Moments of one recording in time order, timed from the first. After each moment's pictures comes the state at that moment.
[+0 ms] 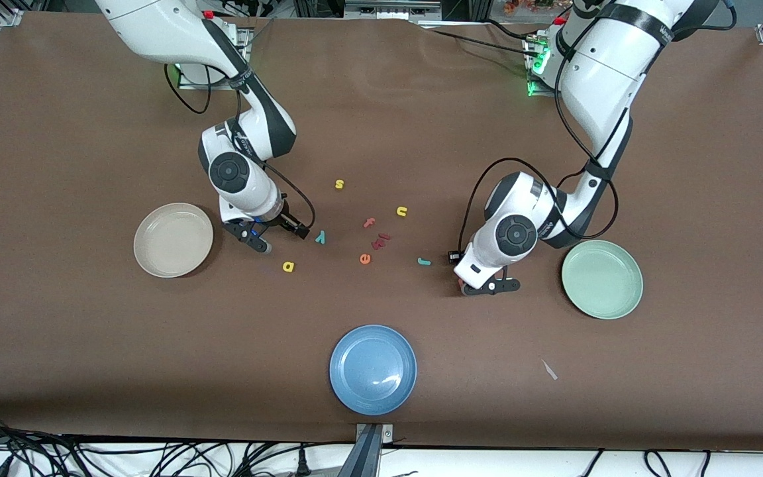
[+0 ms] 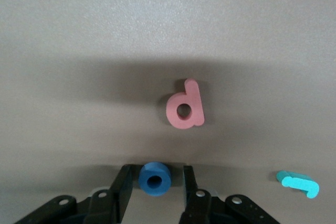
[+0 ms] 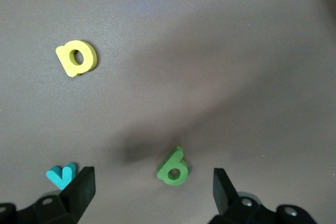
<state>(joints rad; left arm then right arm) -0.27 0.76 -0.20 -1.63 0.02 2.26 -0.57 0.38 0.49 0.11 -2.03 0.04 2.48 1.02</state>
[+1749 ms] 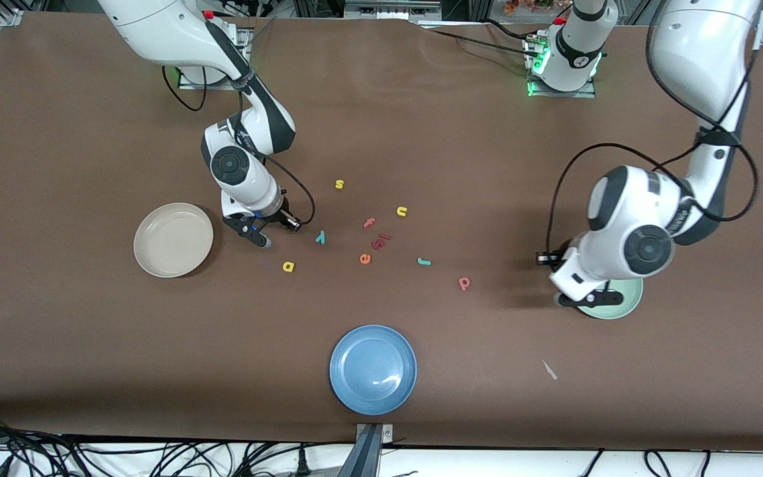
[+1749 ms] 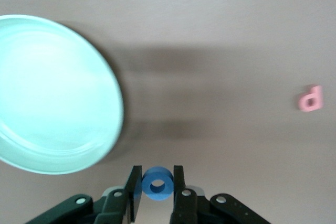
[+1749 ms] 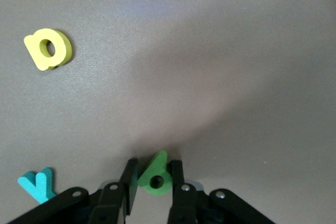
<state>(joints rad) -0.01 0.57 -0.18 -1.60 0.05 1.91 -0.23 0.38 0.49 0.11 -2.12 0.04 2.61 1.03</state>
